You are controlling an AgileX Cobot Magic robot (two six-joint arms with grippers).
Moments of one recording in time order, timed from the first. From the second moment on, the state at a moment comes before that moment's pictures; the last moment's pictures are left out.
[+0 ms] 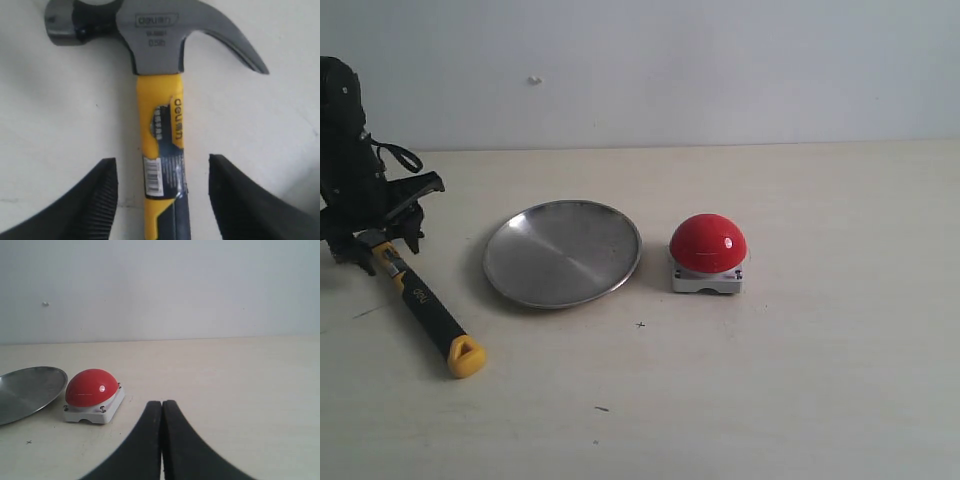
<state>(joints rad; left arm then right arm) -0.10 2.21 -1.63 0.03 1.00 -0.77 -0.03 0.02 -0.01 0.24 0.23 -0.14</state>
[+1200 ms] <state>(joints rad) -0.05 2.26 -1.63 -0.05 0.95 -0.64 -0.03 0.02 -0.01 0.24 0.23 -0.14</state>
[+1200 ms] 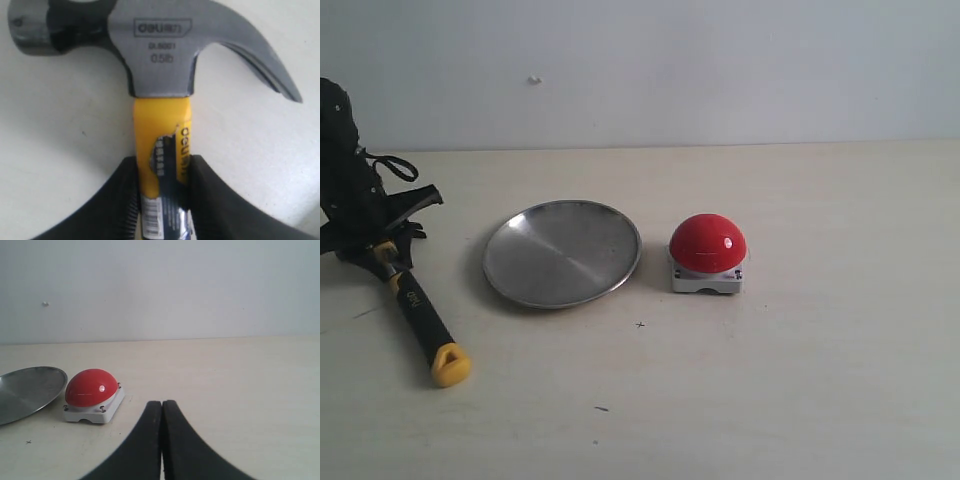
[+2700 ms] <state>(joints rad) -0.05 1.97 -1.64 -0.40 0.93 0.07 -0.03 0.02 -0.01 0.47 -0.13 0.00</state>
